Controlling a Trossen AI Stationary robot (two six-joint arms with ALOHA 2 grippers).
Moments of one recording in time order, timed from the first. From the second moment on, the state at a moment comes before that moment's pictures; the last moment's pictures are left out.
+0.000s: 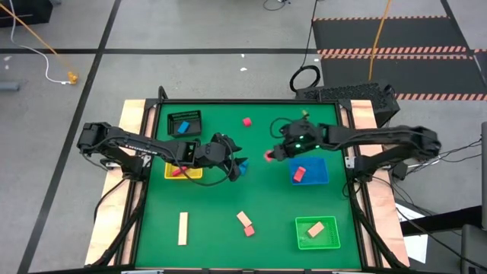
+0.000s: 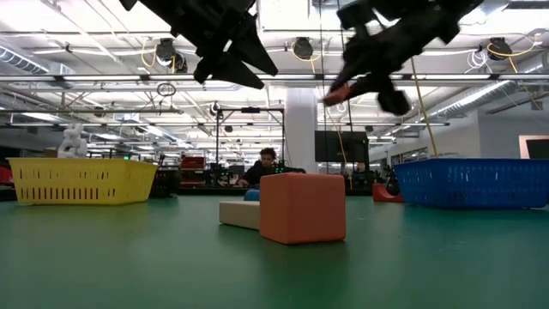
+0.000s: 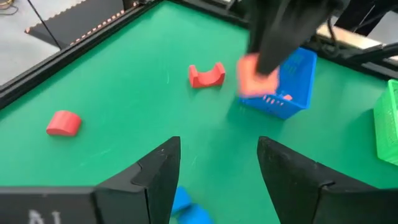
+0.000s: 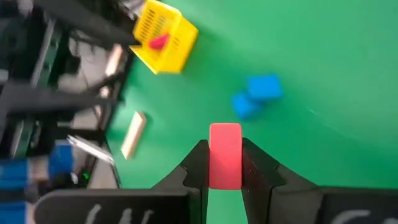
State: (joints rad) left arm -0.07 1.49 1.01 -0.10 -0.37 -0.39; right arm -0.19 1.25 0.80 -0.21 -0.23 0.99
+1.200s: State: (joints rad) left arm -0.05 1.51 1.01 -0.34 -0.36 -0.68; right arm -0.12 1.08 0.80 -0.93 -0.17 0.82
